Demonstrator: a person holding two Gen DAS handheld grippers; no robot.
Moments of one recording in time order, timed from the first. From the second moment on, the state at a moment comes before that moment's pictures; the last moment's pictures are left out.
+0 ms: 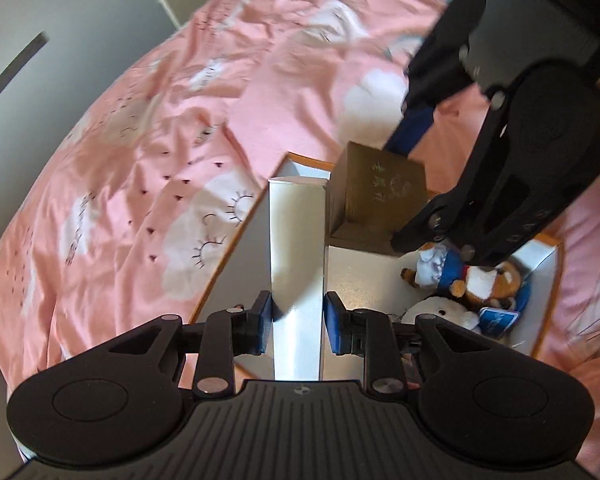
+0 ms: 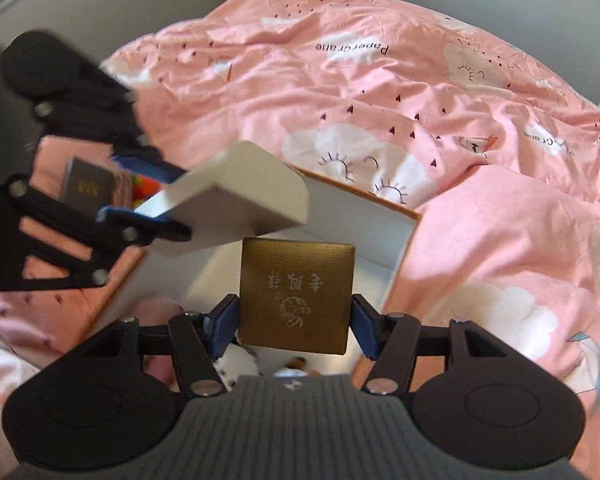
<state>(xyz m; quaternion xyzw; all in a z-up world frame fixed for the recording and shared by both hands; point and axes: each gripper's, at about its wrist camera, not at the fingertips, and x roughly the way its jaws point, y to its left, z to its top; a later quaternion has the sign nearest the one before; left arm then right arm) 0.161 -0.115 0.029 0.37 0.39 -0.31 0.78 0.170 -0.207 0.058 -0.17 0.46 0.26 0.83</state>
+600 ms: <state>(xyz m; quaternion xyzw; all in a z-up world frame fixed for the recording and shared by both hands) 0.185 -0.143 -0.089 0.51 0.40 -0.36 0.67 0.195 -0.217 0.025 -0.19 0.45 0.31 0.82</state>
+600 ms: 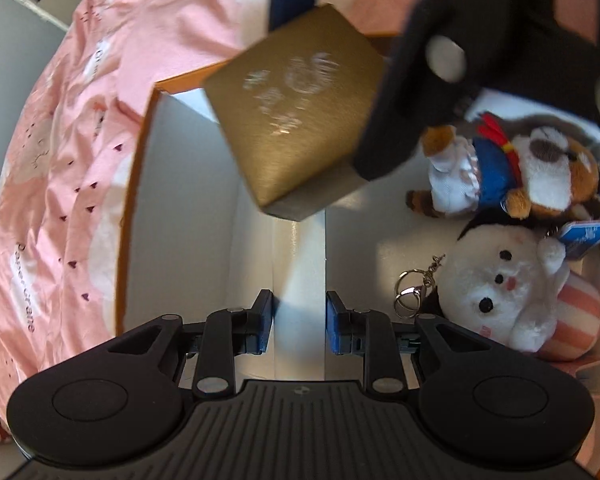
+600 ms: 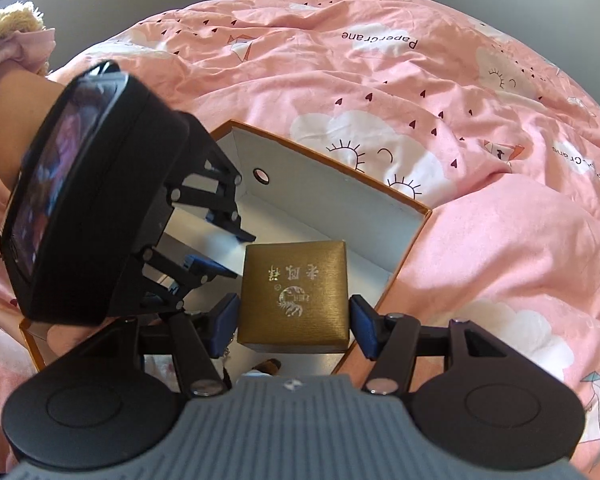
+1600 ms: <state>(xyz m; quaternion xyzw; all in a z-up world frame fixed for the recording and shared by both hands) 0.199 -0.080 -0.096 0.36 0.50 -0.41 0.67 0.198 -0.163 -0.029 -0.52 0.45 0.37 0.62</state>
